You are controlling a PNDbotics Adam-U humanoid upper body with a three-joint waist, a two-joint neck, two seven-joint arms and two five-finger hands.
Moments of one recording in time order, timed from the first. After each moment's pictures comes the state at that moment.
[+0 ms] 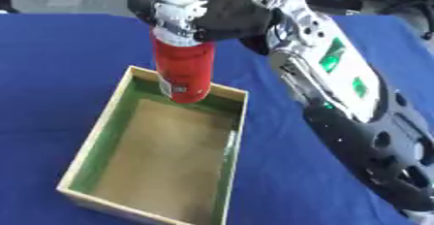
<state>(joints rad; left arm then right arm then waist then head) -0.20 0.66 0.17 -1.83 0.38 0.21 0.59 -0.76 -0.56 0.34 -1.98 -0.57 0.38 -0.11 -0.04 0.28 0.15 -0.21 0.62</state>
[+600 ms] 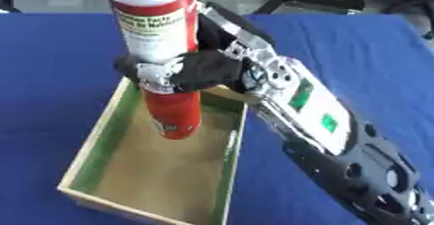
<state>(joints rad) -0.20 0.66 0.17 -1.83 0.38 0.21 0.58 -0.67 -0.50 0.41 -1.98 -0.51 0.38 -0.11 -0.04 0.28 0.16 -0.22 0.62</state>
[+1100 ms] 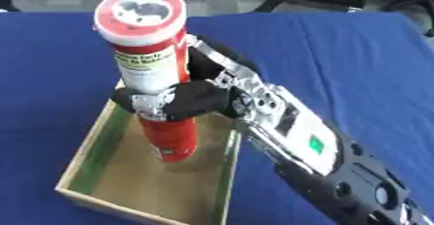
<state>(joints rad) -0.20 0.66 0.17 -1.83 0.38 0.21 0.58 -0.63 -0.50 0.45 -1.98 -0.51 0.38 -0.14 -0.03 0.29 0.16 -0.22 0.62</state>
